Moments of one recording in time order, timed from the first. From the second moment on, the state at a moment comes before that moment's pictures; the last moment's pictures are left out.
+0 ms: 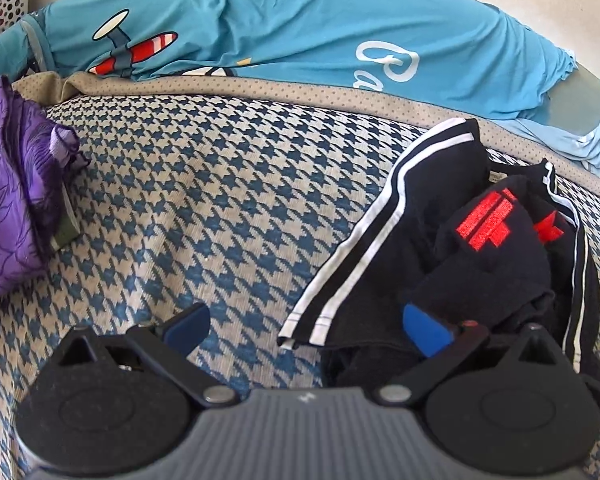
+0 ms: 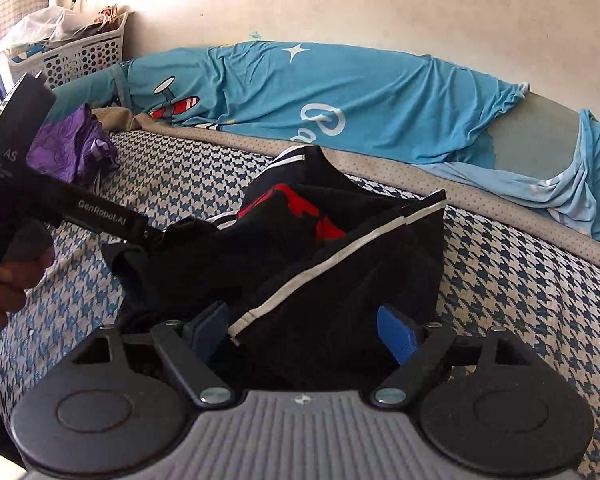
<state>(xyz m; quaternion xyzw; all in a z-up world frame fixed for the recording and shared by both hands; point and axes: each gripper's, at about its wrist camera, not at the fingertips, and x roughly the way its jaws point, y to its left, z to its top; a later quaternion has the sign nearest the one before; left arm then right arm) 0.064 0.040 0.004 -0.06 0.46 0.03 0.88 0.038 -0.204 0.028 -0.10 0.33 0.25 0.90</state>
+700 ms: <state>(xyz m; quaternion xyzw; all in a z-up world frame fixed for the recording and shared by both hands) 0.074 0.004 0.004 -0.03 0.45 0.03 0.89 0.070 -0.250 0.027 -0.05 0.34 0.09 0.94</state>
